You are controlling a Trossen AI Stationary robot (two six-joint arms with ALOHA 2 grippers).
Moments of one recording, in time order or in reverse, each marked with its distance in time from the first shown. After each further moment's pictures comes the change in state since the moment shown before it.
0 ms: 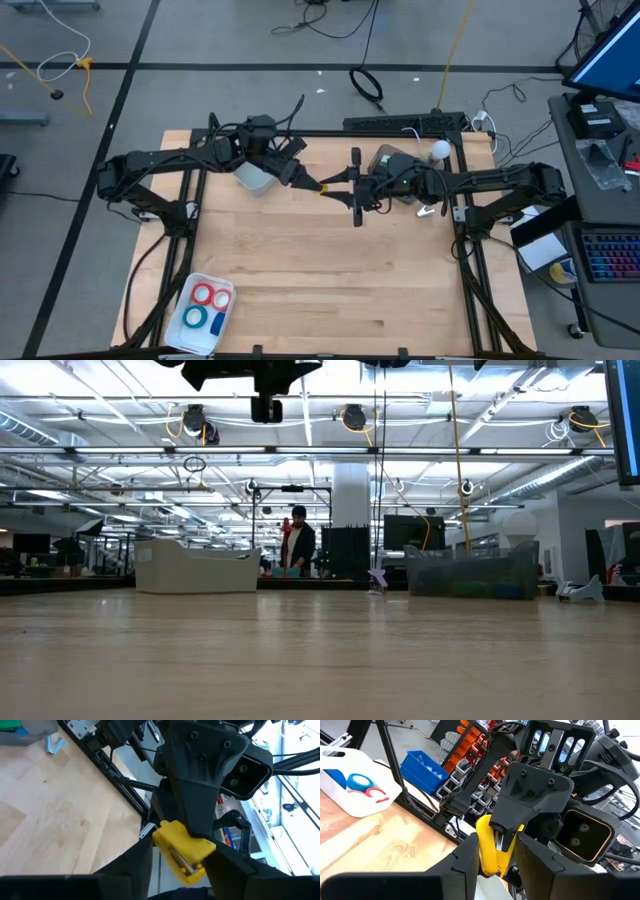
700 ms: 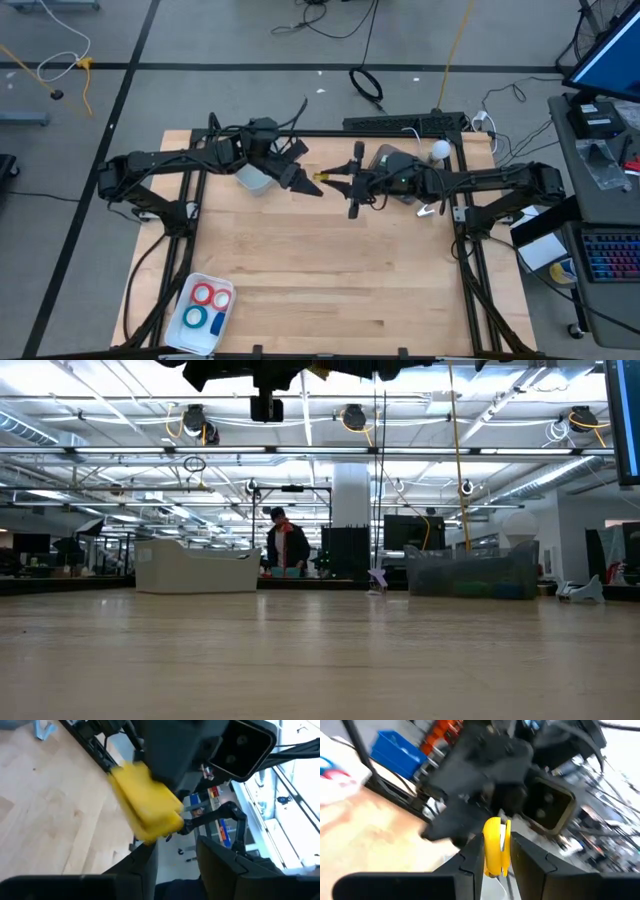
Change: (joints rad) left arm -0.002 0.003 -0.002 -0.002 0.042 -0.010; right arm -0.003 0.001 0.000 -0.011 0.142 0.001
